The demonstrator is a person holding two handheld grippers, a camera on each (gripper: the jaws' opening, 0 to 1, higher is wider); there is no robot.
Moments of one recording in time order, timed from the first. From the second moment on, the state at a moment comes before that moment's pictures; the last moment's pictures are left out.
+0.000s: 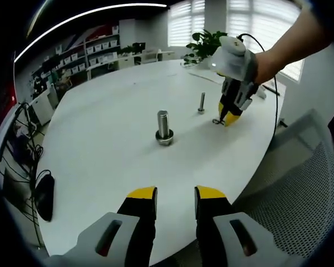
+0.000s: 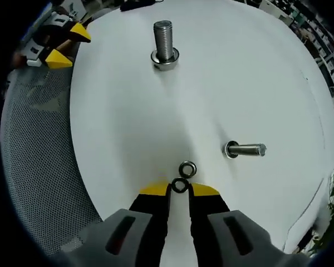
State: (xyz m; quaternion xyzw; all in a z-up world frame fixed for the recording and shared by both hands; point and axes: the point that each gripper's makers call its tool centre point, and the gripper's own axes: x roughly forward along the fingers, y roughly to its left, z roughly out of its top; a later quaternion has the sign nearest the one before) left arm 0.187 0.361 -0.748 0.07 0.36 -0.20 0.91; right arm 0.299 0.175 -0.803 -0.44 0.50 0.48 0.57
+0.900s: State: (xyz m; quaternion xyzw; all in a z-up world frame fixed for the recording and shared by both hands) left arm 0.189 0.362 -0.745 0.07 0.35 -0.20 0.91; right arm 0.301 0.172 -0.803 -0.43 0.53 0.46 0.57
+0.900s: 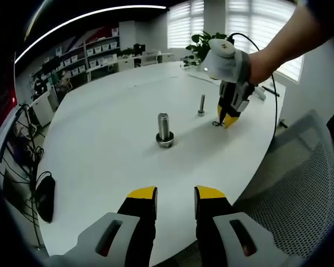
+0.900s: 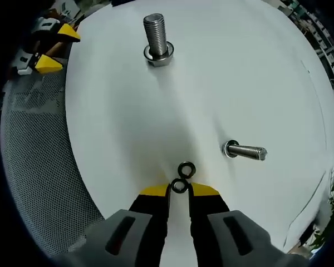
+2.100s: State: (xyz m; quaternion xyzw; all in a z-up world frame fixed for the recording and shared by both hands) left arm 0.190 0.362 -0.741 0.06 0.35 -0.20 0.91; right arm 0.300 0.174 -0.802 -0.42 0.53 0.45 0.58
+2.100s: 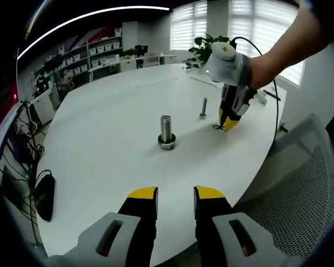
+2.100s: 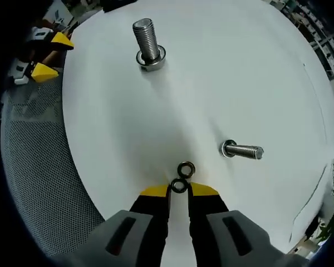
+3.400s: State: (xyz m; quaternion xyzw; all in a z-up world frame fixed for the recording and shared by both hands) left arm 0.189 0.359 -0.743 0.06 0.35 -0.21 0.91; right arm 0.306 0.156 -0.781 -0.35 0.52 0.42 0.65
